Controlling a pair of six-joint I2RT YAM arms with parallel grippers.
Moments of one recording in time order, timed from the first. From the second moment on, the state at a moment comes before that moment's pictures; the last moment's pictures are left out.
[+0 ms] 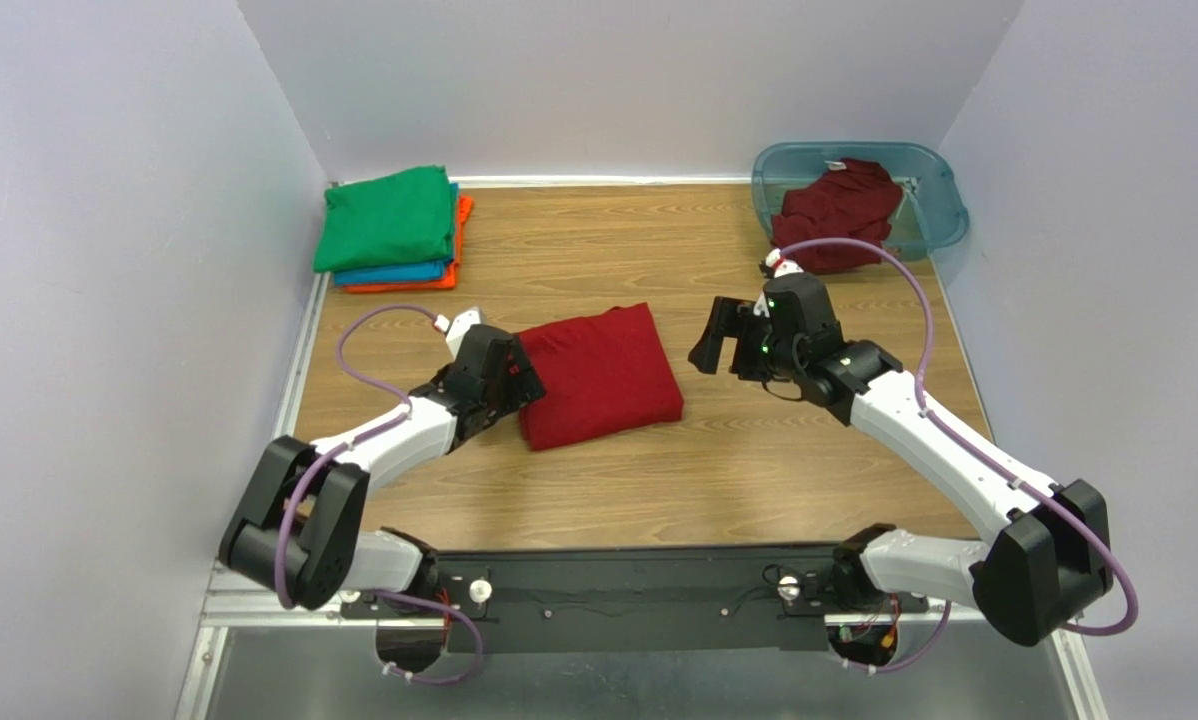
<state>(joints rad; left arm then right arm) -0.43 1.32 0.56 -0.08 -0.20 -0.78 0.50 1.20 0.89 -0.40 -0.01 0.53</state>
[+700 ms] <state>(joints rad) -0.45 1.58 0.73 0.02 -0.14 -0.73 0.50 1.24 0.88 -0.41 0.07 0.49</state>
